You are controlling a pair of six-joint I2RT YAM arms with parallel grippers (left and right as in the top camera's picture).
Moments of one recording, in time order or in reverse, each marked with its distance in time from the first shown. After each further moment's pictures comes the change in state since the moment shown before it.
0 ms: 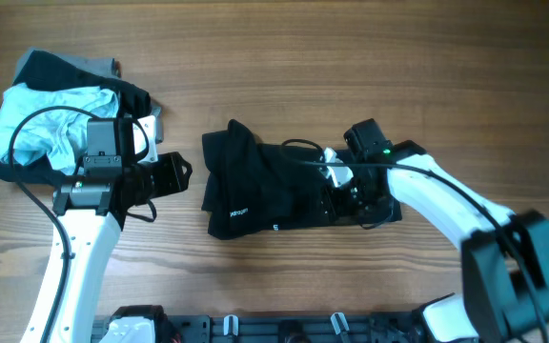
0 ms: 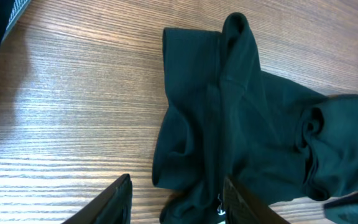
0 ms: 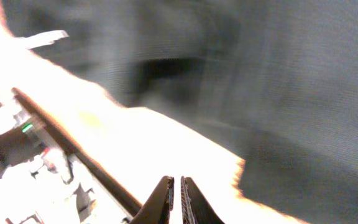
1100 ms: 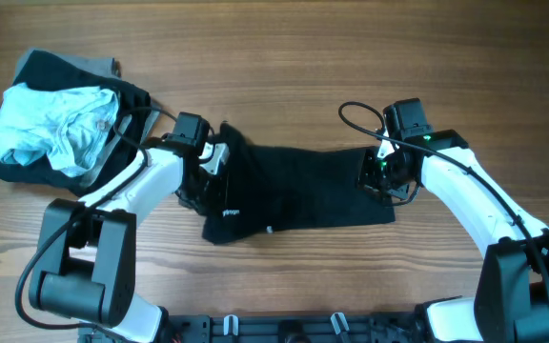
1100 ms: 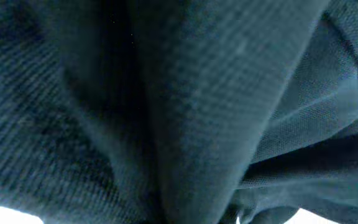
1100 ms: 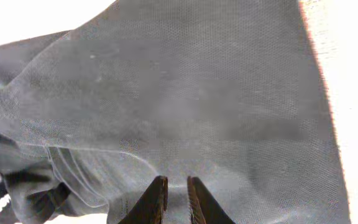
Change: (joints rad) left arm -0.235 0.526 0.027 0.044 0.051 0.054; right arm -0.179 -0.046 0.049 0.013 0.381 0.412
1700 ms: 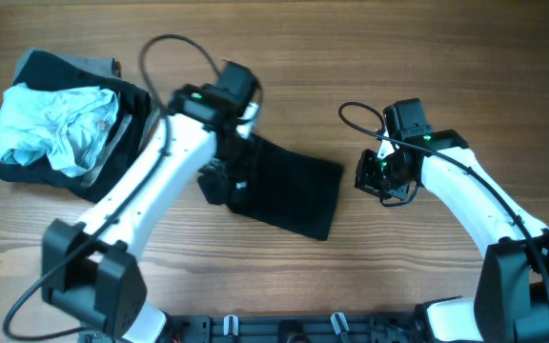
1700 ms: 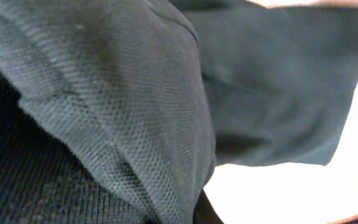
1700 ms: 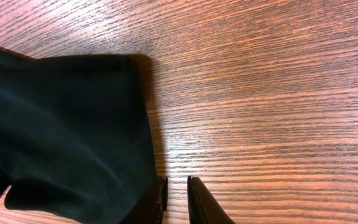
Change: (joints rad) left arm -0.241 -0.005 0.509 -0.418 -0.269 -0.030; right arm 0.000 0.000 0.000 -0.004 0.000 0.000
